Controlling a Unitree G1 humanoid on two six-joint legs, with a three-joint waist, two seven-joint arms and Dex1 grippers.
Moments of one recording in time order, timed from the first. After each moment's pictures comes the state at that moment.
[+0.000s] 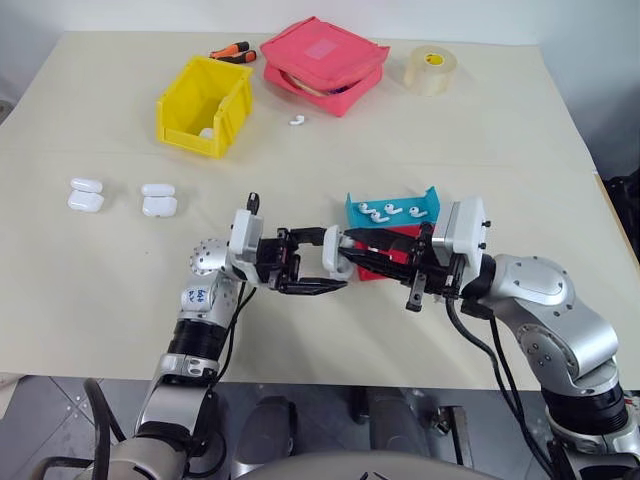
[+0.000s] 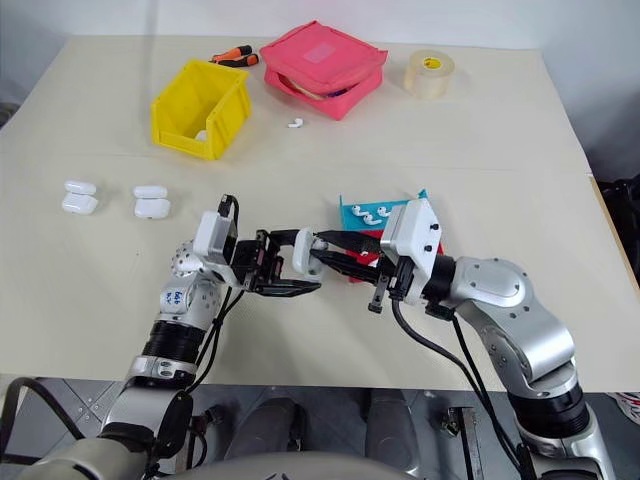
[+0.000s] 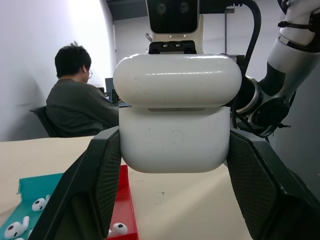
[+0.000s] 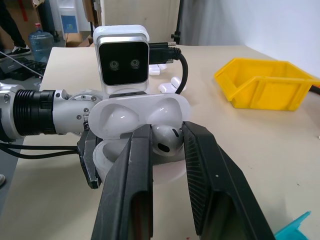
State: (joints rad) left arm -0.54 0.20 -0.02 0.34 -0.54 -0.11 -1.49; right arm -0.27 -0.58 0.07 -0.58 0.59 0.46 0.79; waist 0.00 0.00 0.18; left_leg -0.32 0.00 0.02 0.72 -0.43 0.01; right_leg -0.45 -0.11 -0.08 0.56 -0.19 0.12
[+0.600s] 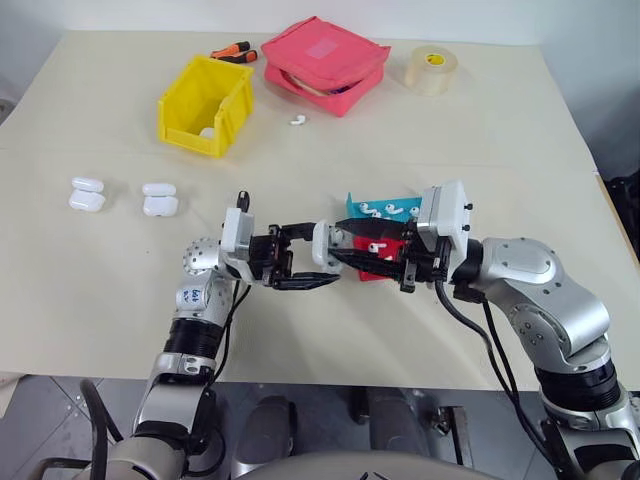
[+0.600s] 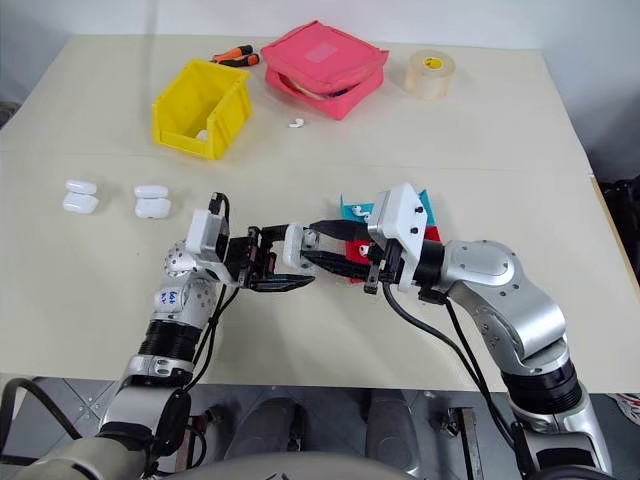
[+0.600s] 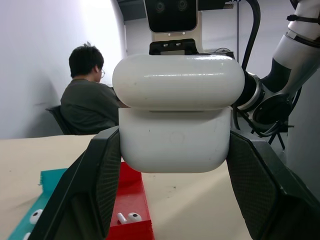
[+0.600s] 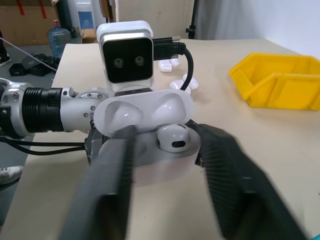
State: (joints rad) left arm -0.55 0.20 0.02 0.37 -0.54 -0.15 -1.50; right arm -0.40 -0.57 0.11 -0.51 0.60 0.53 0.83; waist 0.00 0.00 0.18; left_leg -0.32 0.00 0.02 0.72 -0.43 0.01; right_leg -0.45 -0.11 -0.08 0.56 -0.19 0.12
